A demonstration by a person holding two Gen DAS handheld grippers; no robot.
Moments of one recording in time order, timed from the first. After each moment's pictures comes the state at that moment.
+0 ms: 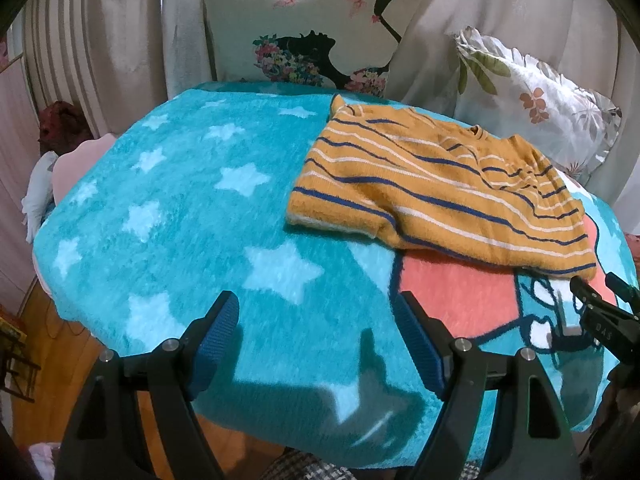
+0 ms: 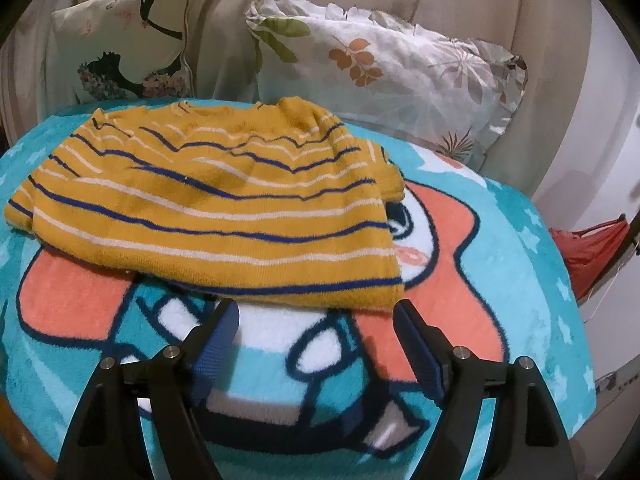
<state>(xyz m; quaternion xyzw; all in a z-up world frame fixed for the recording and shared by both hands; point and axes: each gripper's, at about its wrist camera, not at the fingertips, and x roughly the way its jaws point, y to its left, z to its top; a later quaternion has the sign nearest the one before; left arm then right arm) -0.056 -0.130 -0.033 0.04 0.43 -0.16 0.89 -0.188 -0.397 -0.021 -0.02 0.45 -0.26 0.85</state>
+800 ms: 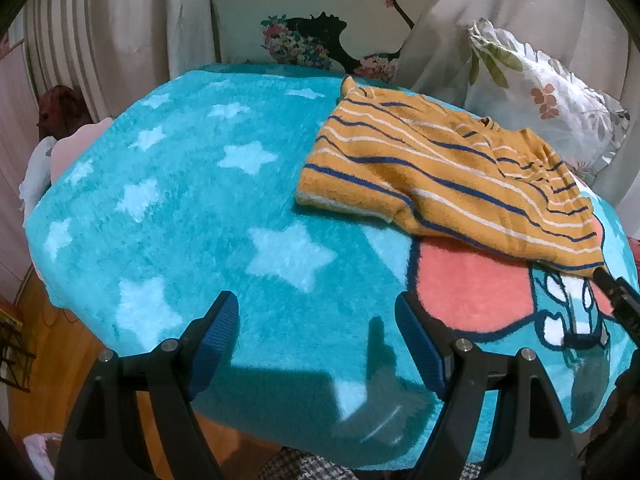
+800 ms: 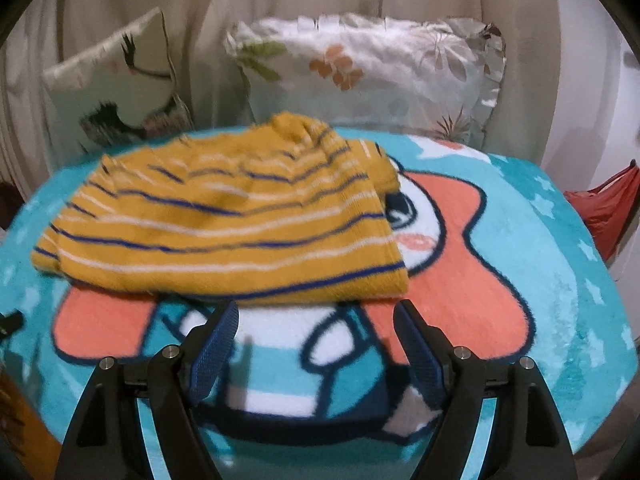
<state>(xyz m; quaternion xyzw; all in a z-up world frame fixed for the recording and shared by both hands) -0.048 -0.122 -0.051 0.03 0.45 -0.15 0.88 -0.210 -0.409 -0.008 0.07 0.38 -0.24 0.89</state>
